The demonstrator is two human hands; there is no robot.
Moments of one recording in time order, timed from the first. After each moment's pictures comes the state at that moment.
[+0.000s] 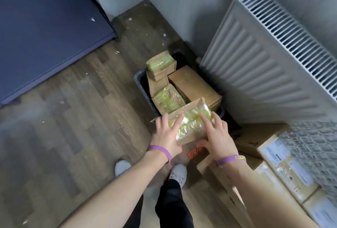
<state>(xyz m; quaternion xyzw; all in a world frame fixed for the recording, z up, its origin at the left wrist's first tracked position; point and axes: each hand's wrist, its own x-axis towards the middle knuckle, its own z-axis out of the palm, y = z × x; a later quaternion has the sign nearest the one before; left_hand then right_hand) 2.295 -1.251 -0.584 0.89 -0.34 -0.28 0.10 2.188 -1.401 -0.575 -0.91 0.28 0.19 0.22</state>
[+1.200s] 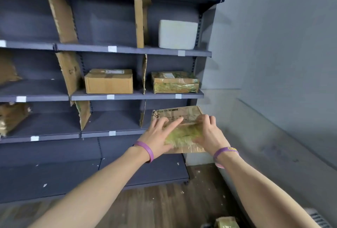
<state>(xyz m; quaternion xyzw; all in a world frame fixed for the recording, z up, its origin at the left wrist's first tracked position) 2.571 -0.935 -0.091 0.92 -0.32 0.17 0.13 2.544 -1.151 -0.080 -0.97 0.00 -0.15 0.20</state>
